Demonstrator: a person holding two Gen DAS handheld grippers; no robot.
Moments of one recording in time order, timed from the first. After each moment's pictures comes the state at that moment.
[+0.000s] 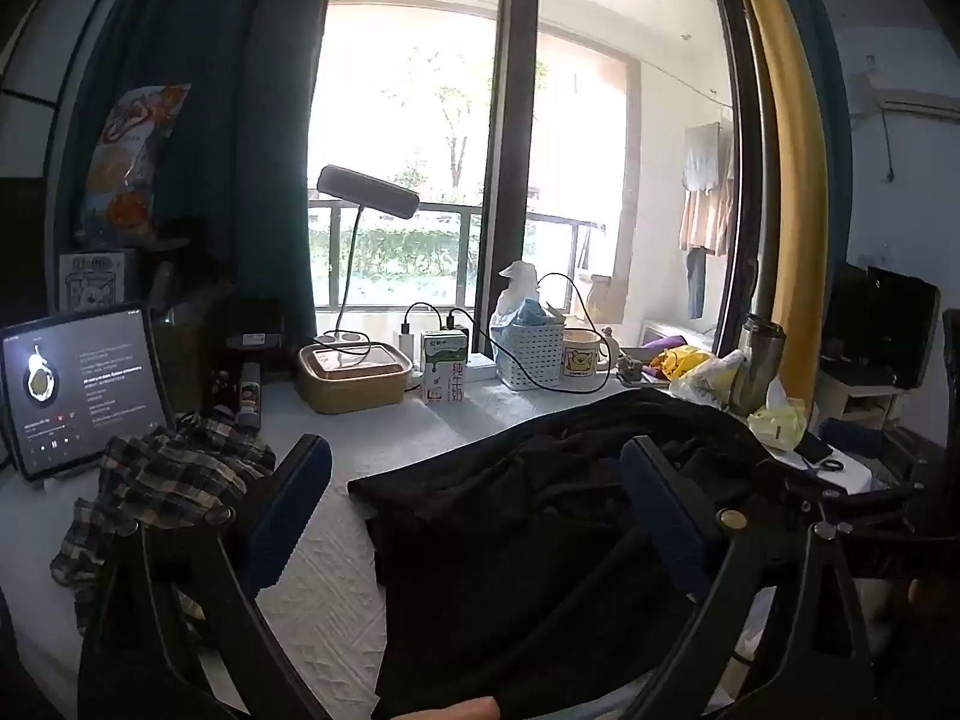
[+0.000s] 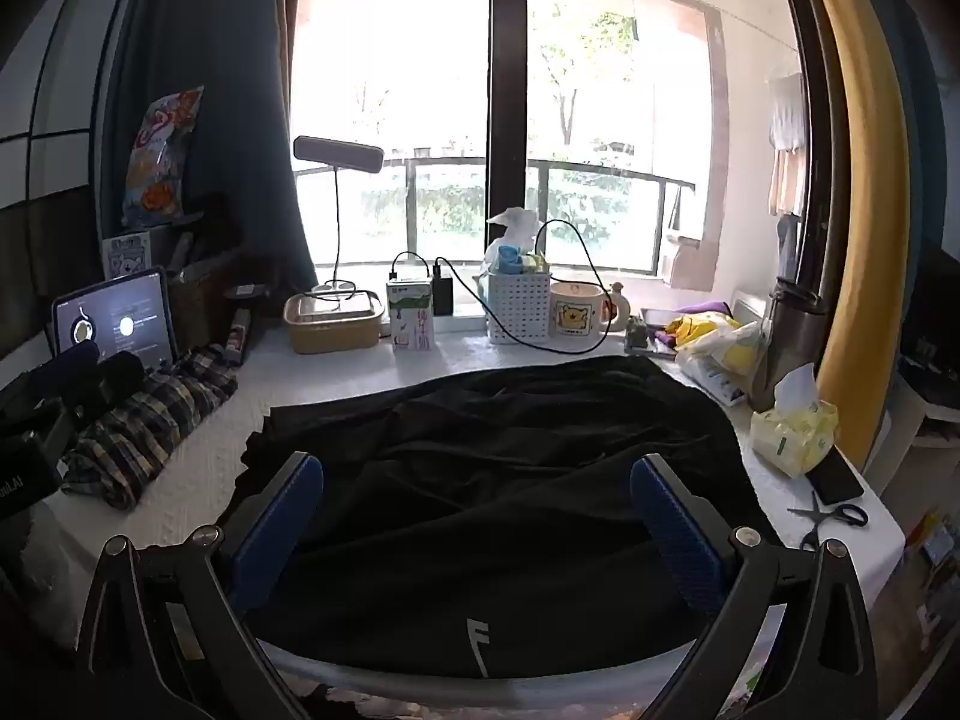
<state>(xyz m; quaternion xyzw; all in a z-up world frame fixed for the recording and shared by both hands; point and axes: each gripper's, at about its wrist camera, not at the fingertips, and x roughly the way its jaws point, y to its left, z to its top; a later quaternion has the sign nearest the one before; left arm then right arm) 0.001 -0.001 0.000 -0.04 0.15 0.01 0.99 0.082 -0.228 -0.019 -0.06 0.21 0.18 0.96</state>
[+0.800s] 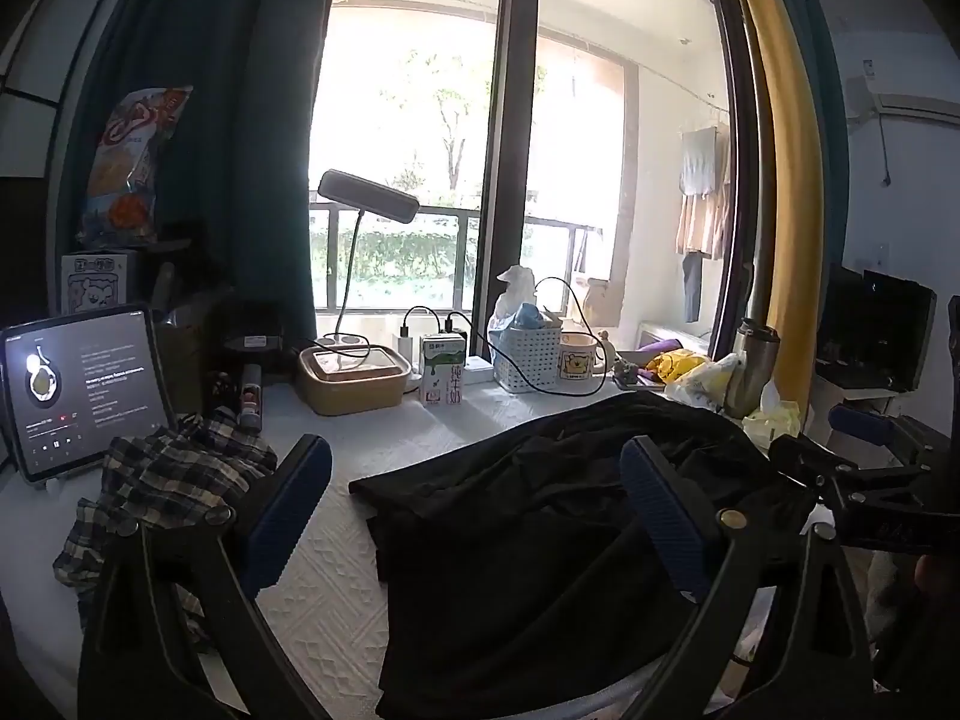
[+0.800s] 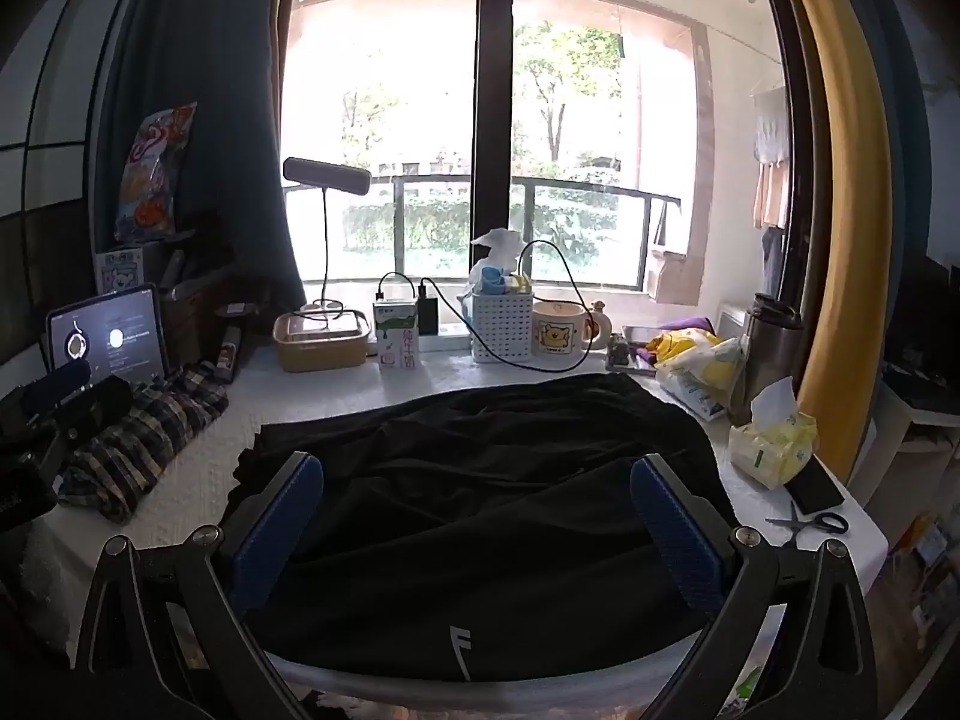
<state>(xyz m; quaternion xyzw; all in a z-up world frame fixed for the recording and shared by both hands) -0.009 -0.003 0.003 -0.05 0.13 0.00 0.99 0.077 -0.241 -0.004 -0.06 0.20 0.17 0.96</state>
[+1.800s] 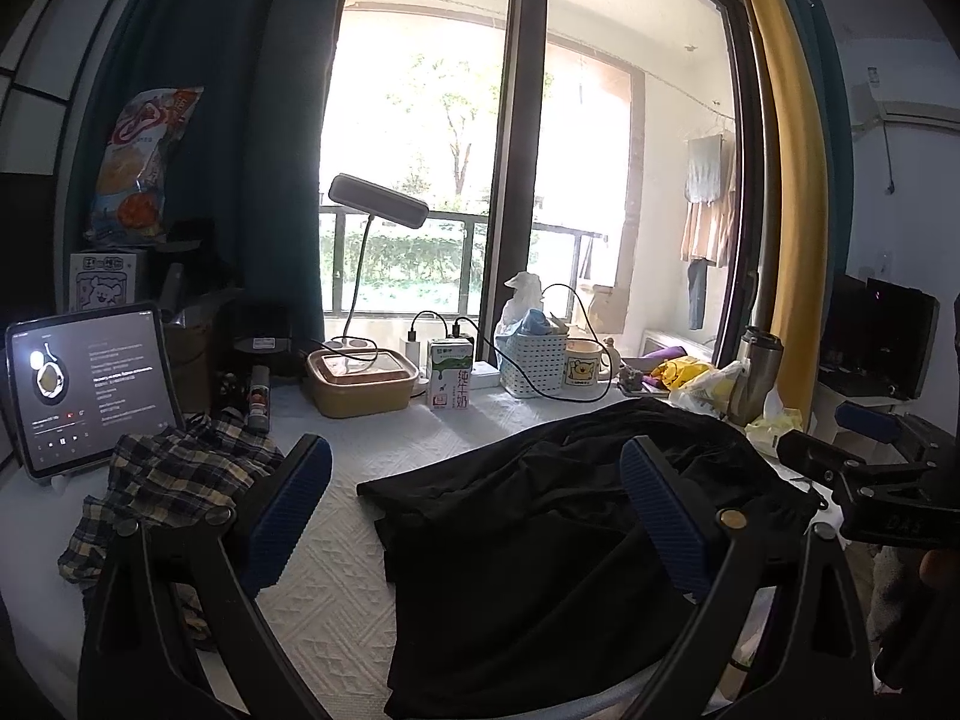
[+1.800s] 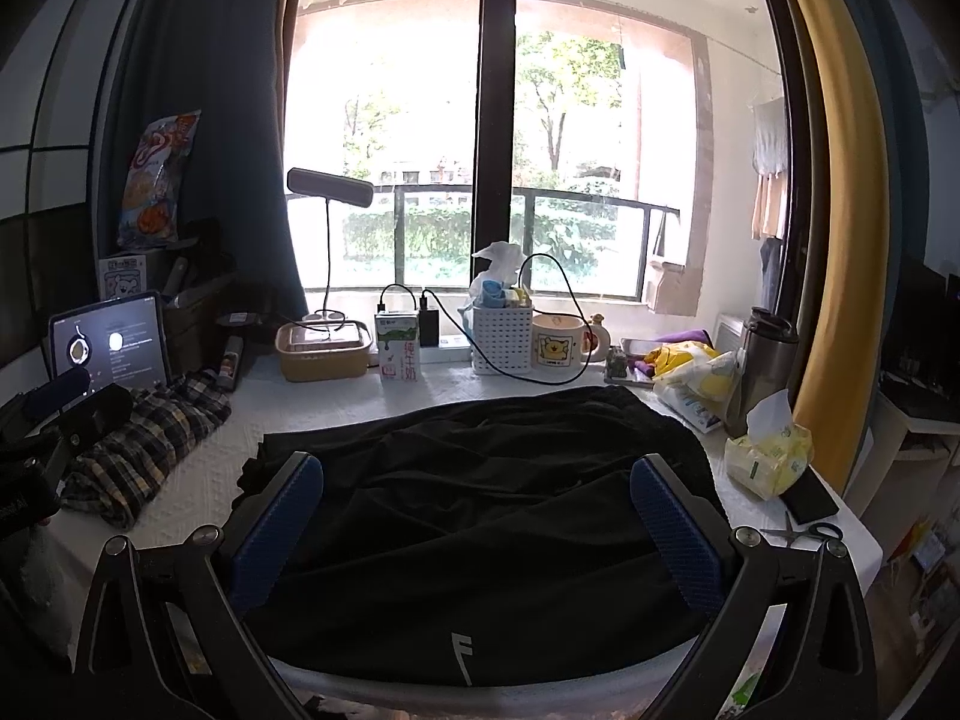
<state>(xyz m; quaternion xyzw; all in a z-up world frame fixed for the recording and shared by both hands) -0.012 0.002 0.003 -0.06 0.13 0.01 0.99 0.068 -0.236 -0.001 -0.06 0.19 0.16 0.97</state>
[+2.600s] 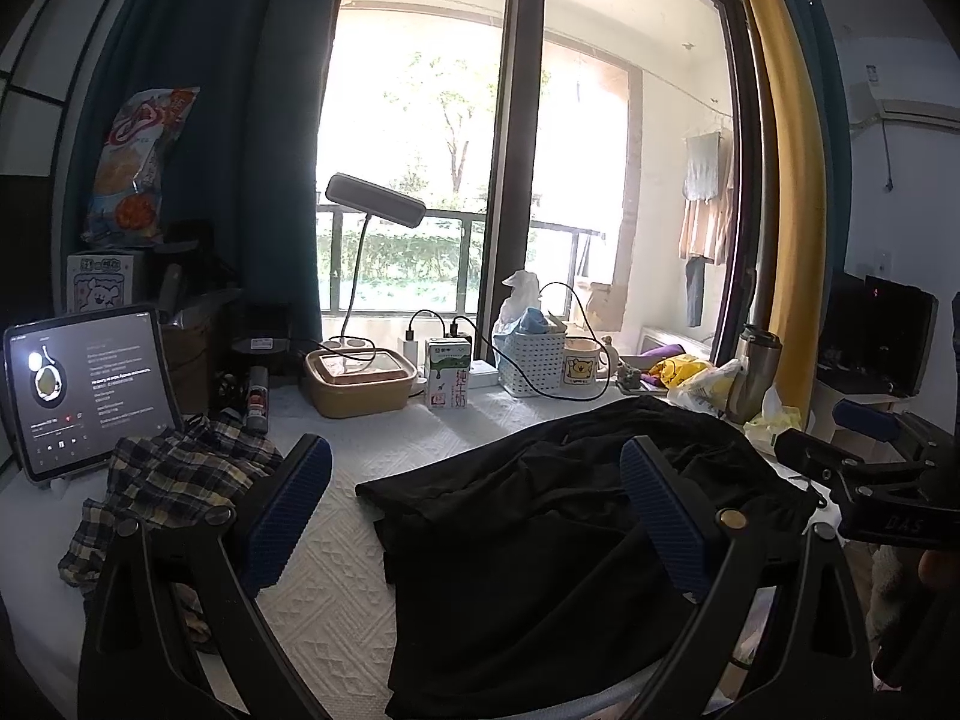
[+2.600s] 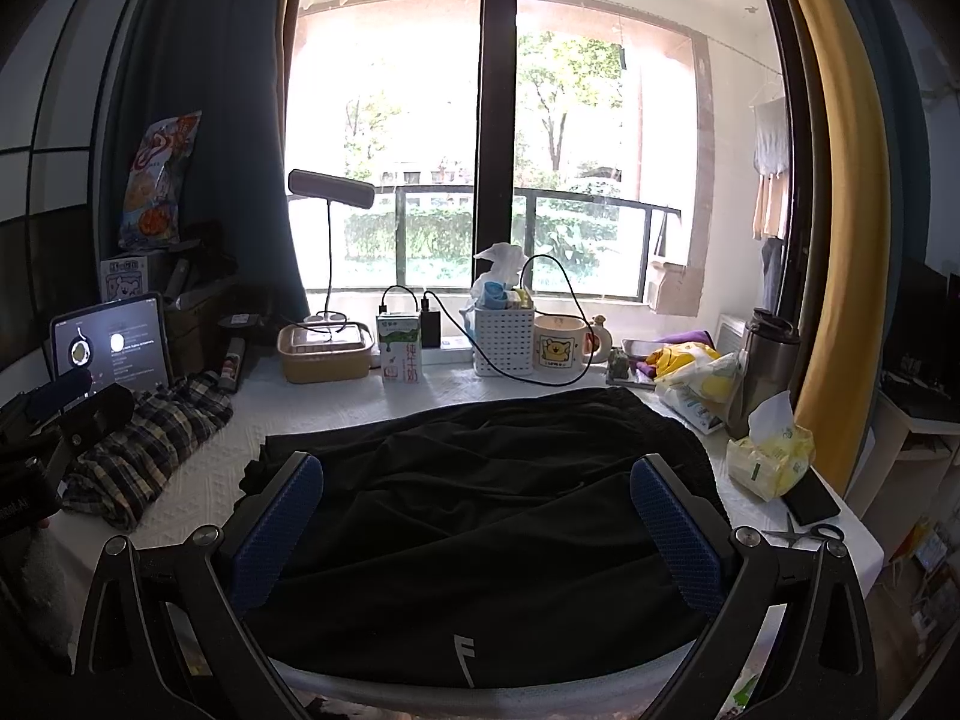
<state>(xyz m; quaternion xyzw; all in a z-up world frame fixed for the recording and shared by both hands) -0.011 0.005 0.006 -0.05 0.13 0.01 0.99 0.068 -0.235 -0.002 -0.06 0.19 0.16 0.97</state>
